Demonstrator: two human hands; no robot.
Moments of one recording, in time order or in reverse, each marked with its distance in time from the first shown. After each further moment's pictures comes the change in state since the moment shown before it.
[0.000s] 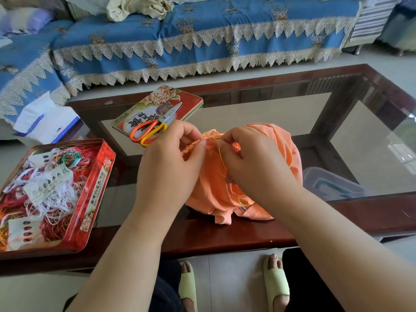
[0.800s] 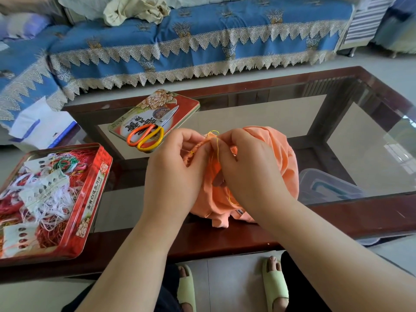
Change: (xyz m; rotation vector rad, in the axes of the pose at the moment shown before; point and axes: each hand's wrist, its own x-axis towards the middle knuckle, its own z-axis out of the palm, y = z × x) left_hand -0.006 0.006 0.013 -0.201 0.008 -0.098; right_hand -0.006 -0.003 0.006 0.167 0.077 0.075
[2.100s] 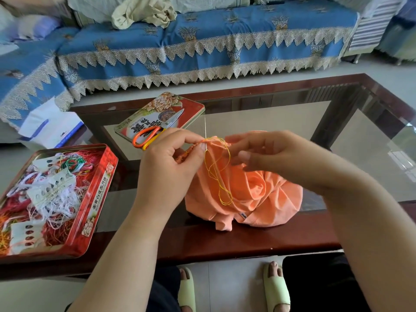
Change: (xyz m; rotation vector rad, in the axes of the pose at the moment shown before) left_hand 0.014 -0.013 -0.019 0.055 -0.023 0.152; right_hand 0.027 0.018 -0.061 0.161 -0.580 0.029
